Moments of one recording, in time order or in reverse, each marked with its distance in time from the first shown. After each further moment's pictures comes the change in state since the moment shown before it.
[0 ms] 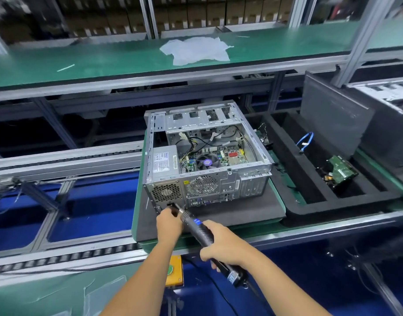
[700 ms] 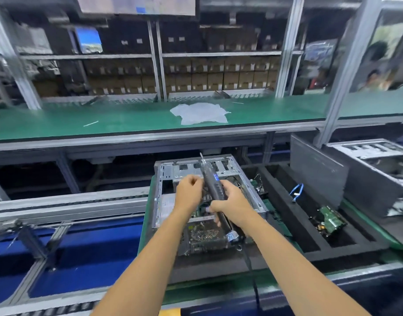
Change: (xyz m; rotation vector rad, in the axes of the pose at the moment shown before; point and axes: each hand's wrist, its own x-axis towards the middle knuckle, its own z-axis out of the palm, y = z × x) left_hand 0.009 0.183 -0.097 -0.553 -0.068 0.373; right_hand -0.028 -0.141 -0.081 0.203 0.395 -0.441
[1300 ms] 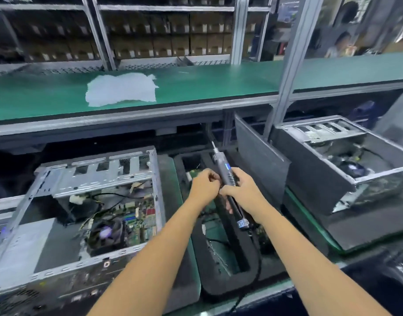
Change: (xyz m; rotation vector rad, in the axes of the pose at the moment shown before) left_hand 0.084 0.004 0.343 0.220 -0.357 -0.019; right_hand 0.082 0.109 -0.310 -0.036 0.225 0.134
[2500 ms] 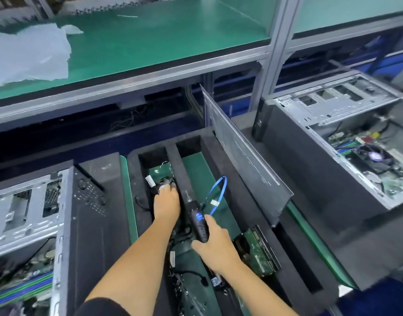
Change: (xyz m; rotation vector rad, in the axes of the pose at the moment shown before) left_hand 0.184 -0.150 0.100 1.188 -0.139 -0.049; right_hand 0.105 0.161 -0.011 -0.251 -0.093 0.444
